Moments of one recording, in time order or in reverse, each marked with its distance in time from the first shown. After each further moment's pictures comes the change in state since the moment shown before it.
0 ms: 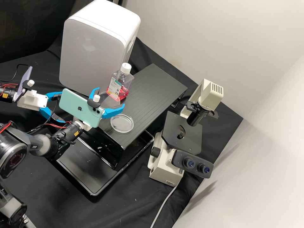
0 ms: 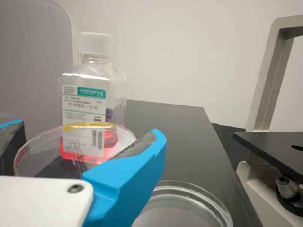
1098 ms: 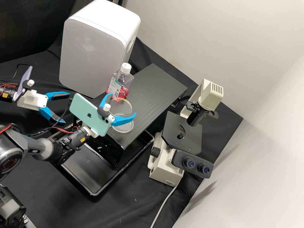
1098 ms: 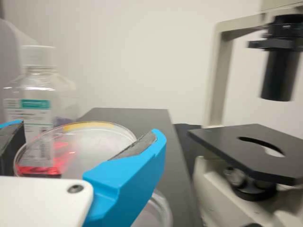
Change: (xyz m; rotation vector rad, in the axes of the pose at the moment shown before) left arm -0.001 0.000 -0.002 0.005 -0.005 -0.002; right arm -0.004 0.026 0.018 0.052 -0.058 0.102
